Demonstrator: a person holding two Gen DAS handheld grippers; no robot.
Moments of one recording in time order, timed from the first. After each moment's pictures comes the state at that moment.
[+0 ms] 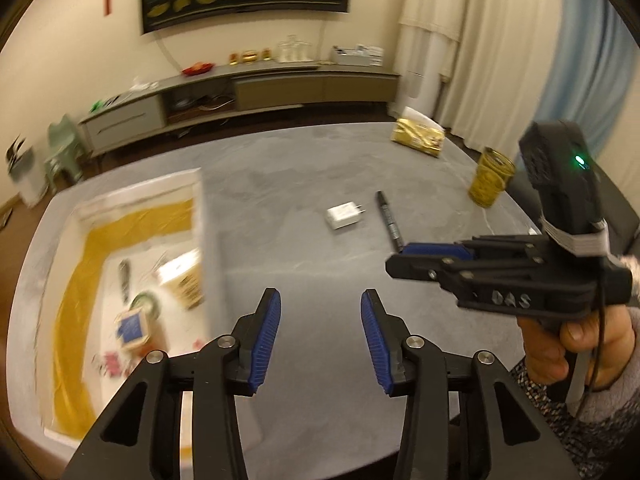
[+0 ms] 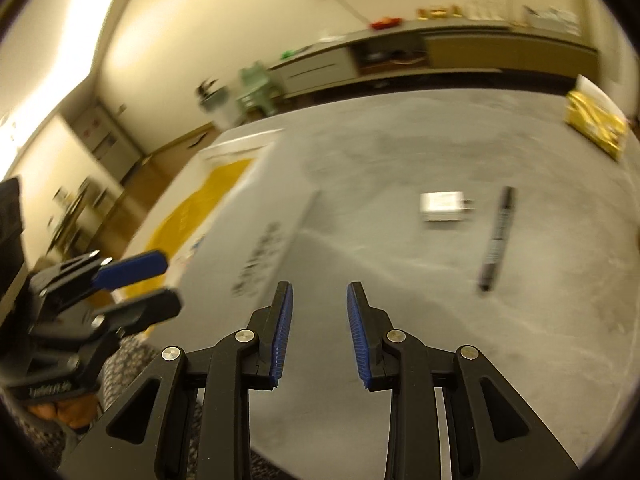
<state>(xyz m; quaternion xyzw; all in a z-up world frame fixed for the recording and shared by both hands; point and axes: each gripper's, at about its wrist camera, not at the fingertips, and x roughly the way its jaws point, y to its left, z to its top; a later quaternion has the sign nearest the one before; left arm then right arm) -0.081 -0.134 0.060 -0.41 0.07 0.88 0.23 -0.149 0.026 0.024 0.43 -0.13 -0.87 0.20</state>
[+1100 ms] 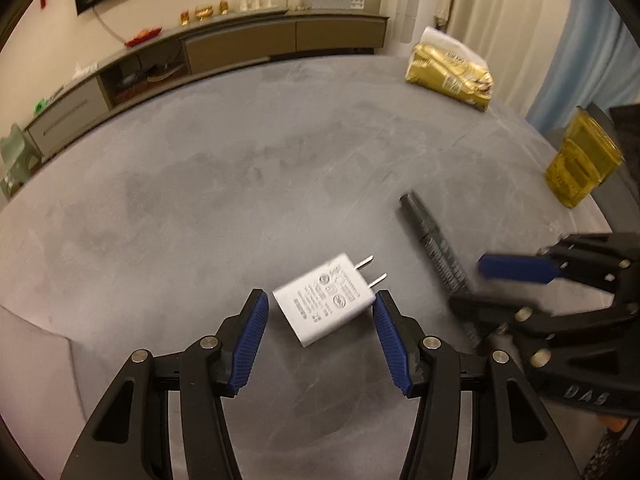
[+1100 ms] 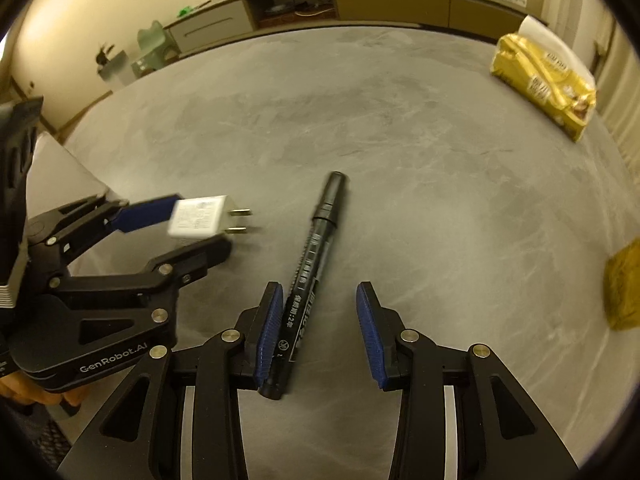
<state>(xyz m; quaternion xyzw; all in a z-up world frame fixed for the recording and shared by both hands) -0.272 0.003 -0.095 -0.48 0.10 0.83 0.26 -0.272 0.118 -0.073 0.53 -0.04 -0.84 0.05</state>
